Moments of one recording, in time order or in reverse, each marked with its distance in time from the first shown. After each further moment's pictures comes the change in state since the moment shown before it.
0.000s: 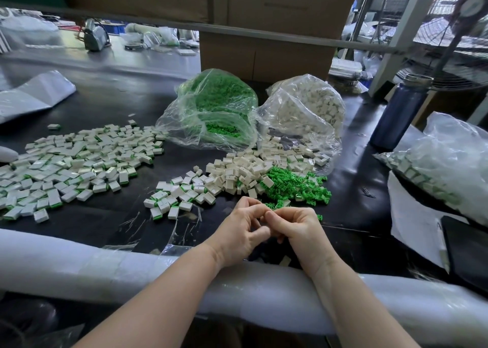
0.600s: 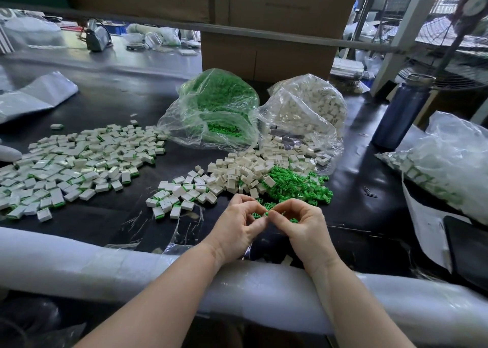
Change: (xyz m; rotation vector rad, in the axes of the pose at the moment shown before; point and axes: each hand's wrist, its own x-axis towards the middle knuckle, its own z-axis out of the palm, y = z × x) left_hand 0.001 -0.003 -0.002 0.027 0.116 -0.037; right_hand -0.001 -0.002 0.000 -0.236 0.184 -0.121
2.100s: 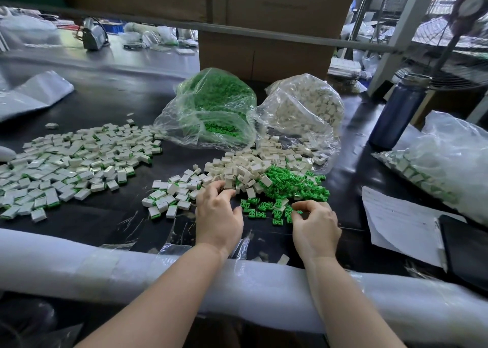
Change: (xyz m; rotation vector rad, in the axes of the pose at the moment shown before) left_hand 0.006 -0.008 0.001 0.477 0.459 -0.136; right_hand 0.008 0.009 -0.004 -0.588 0.313 0.246
